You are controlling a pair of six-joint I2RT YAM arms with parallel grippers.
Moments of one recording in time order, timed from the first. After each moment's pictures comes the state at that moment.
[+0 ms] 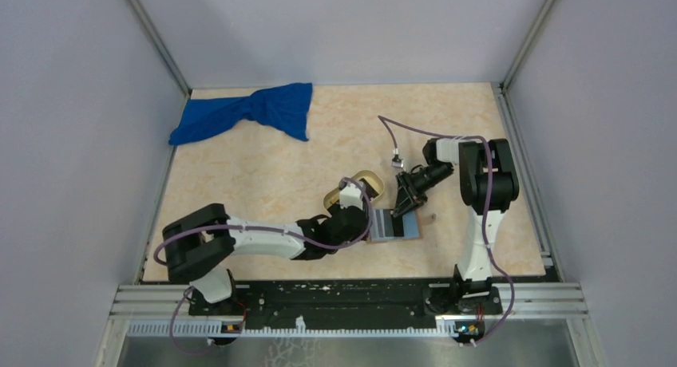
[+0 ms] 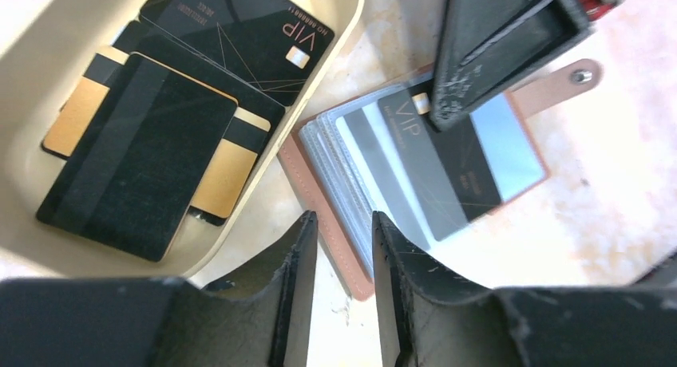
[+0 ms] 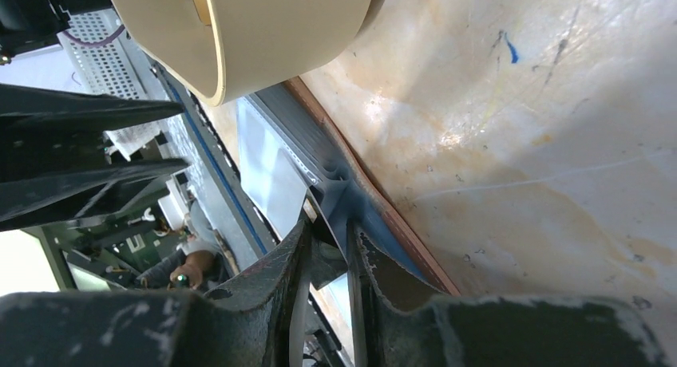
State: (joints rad) left arm -1.23 1.69 0.80 0.25 -0.54 -0.72; right arm 0.12 2.06 1.21 -1.02 -0.89 -0.47
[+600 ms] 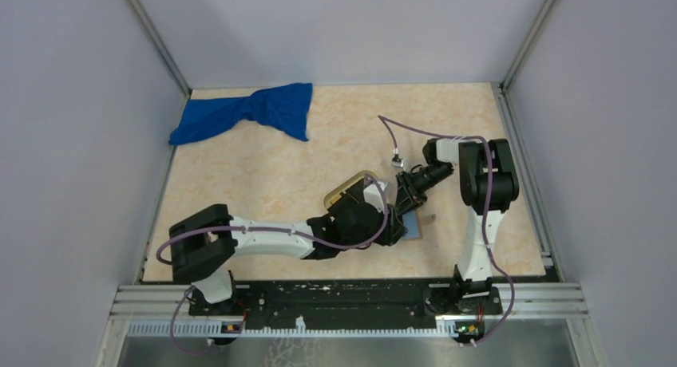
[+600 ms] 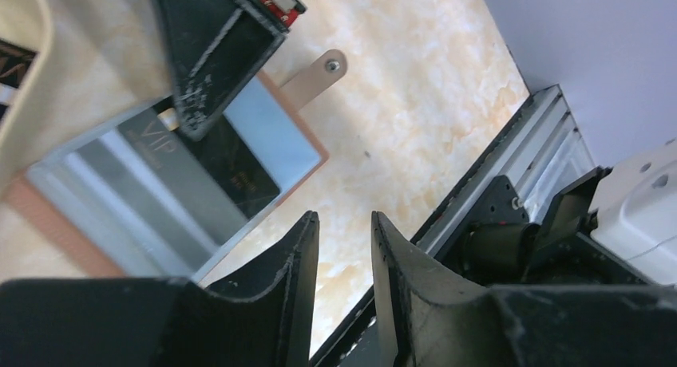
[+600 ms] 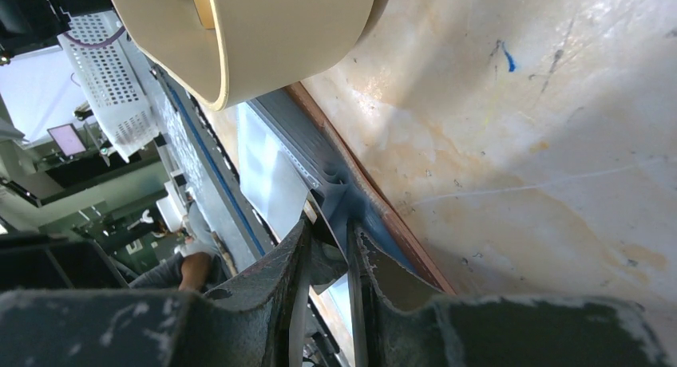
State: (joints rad) left arm -1.28 1.65 0.89 0.35 -0.27 -0.75; right arm 0.12 2.06 1.20 -1.01 -0.89 -0.47
